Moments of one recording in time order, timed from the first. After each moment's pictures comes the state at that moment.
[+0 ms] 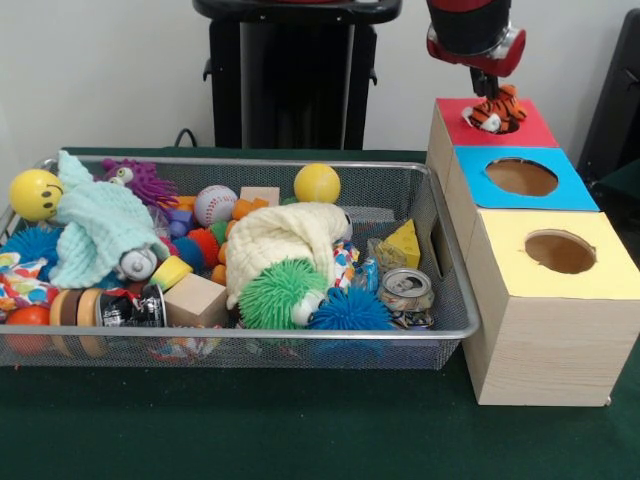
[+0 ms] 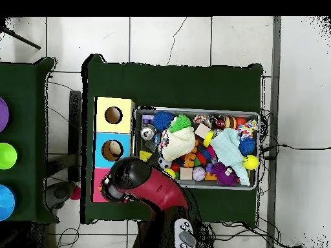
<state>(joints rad) 0.00 -0.70 -0.08 2.03 0.58 0.83 1.84</state>
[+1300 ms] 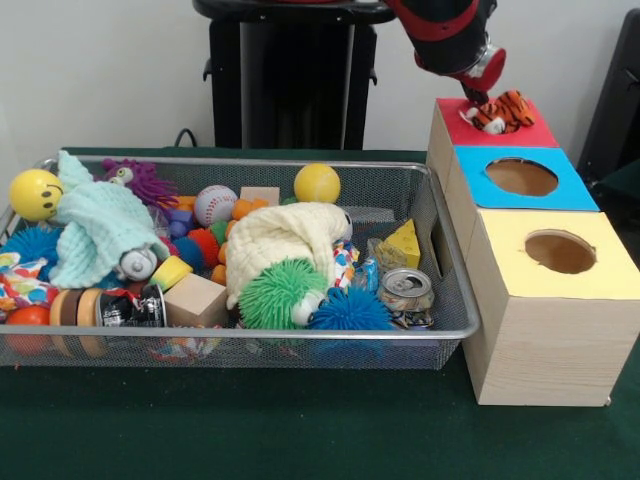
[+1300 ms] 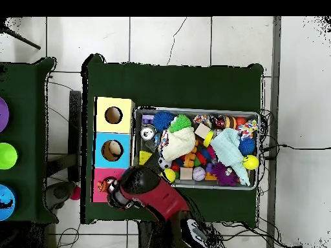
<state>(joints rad) -0.11 -0.65 0.03 2.17 0.65 0.74 1.84</state>
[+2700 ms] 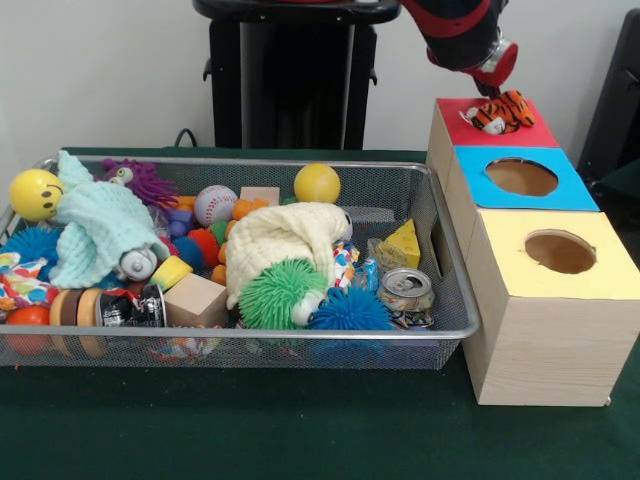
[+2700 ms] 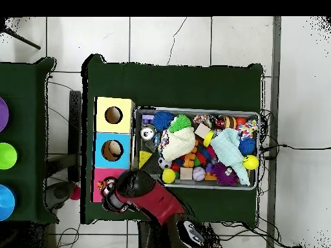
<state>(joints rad) -0.12 -0.67 0.08 2.21 0.67 0.71 1.84</state>
